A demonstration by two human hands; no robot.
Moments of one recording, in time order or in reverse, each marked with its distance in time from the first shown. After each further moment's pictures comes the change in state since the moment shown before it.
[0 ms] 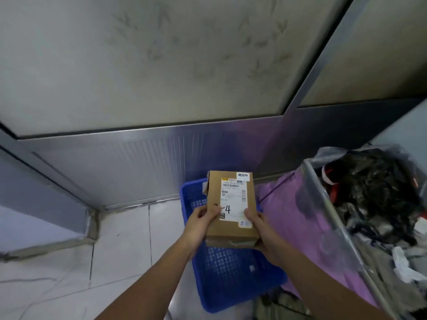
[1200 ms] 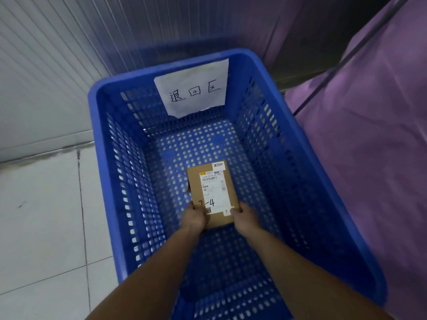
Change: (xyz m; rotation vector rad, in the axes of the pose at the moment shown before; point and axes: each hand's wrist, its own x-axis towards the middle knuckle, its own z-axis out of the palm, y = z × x) left_hand 0.445 -0.451 0.033 0.209 0.362 -0.328; right_hand 0.498 0.382 -0.078 -0.496 0.171 0.115
